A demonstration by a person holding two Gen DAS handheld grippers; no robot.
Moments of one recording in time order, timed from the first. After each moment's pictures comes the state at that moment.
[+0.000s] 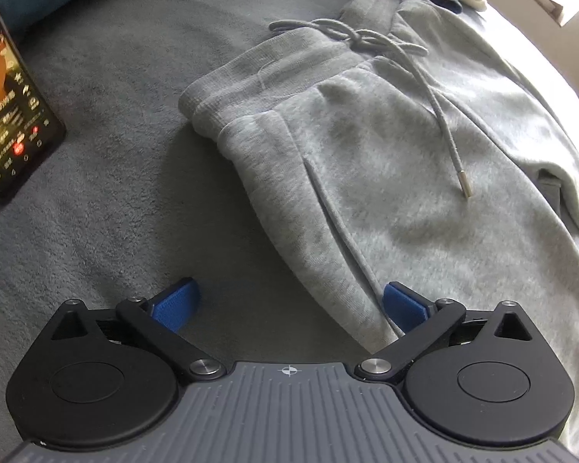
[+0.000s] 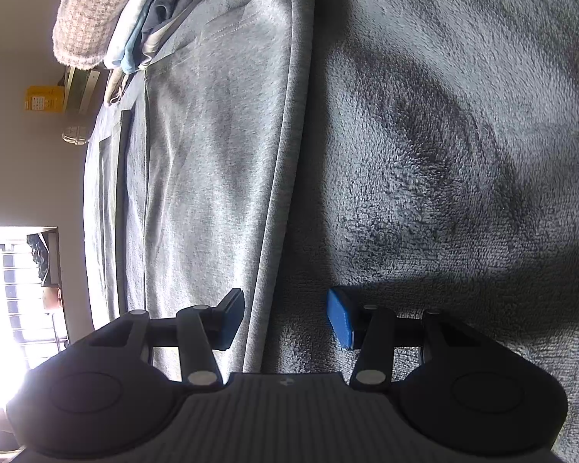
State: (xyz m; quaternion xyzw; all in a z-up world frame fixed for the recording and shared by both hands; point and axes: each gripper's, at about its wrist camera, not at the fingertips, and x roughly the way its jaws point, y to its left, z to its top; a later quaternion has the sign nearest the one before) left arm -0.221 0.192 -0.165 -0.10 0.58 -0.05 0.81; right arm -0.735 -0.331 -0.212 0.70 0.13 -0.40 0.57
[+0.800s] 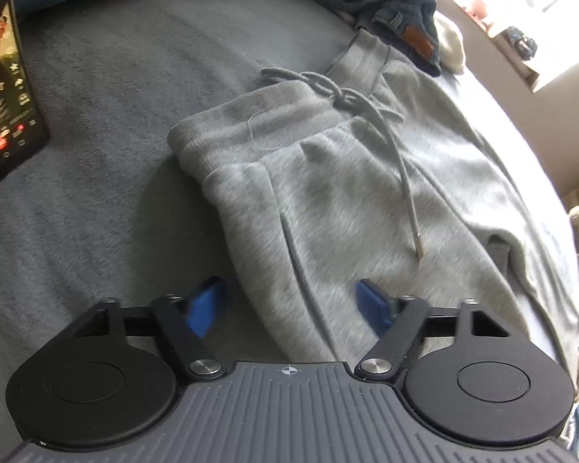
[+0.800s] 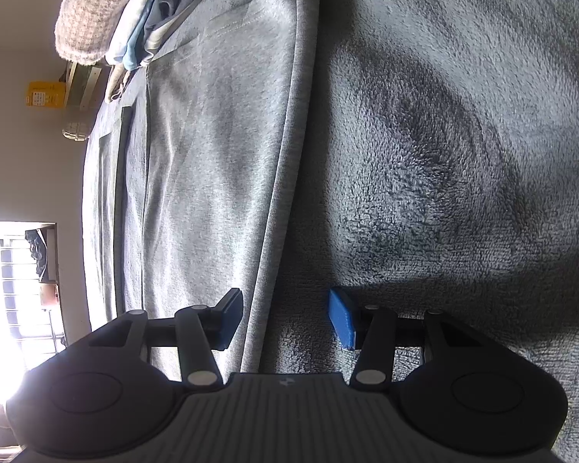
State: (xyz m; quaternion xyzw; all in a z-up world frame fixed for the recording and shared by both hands) left arm -0.211 0.212 -0.161 -0.21 0.52 -0.09 0.82; right arm -0.733 -0.334 -0.214 0.70 0.14 -0.41 0.58
